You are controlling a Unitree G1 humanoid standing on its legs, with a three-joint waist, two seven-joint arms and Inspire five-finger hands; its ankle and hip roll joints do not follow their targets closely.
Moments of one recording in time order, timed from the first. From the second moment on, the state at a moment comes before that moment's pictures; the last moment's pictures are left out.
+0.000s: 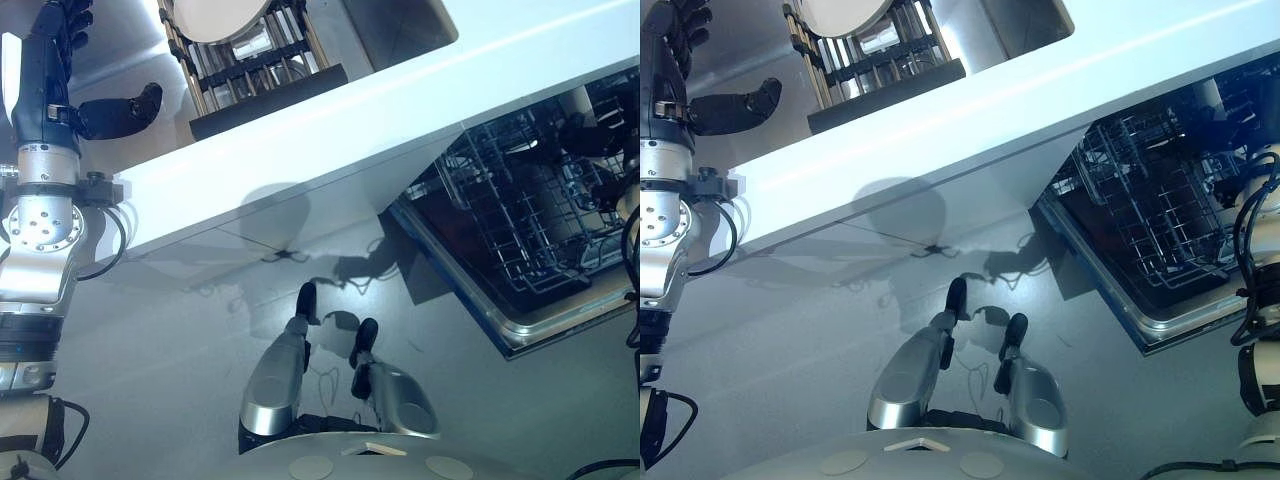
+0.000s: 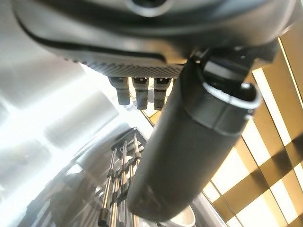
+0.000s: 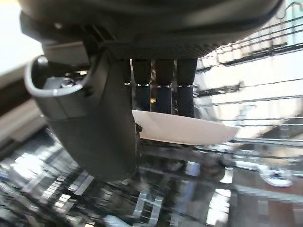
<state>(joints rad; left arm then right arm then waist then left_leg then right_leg) -0.34 0.90 0.08 0.09 -0.29 -0.20 0.25 -0.65 -1.05 0.17 0.71 0.02 0.12 -0.10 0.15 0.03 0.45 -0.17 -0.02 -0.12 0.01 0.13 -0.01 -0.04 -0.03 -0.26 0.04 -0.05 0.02</state>
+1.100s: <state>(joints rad) -0.29 0.95 0.11 0.09 -0.30 -0.20 0.22 -0.54 -1.10 0.15 0.72 -0.13 0.23 -0.10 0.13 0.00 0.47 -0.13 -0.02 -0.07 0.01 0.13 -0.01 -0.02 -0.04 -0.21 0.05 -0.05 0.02</state>
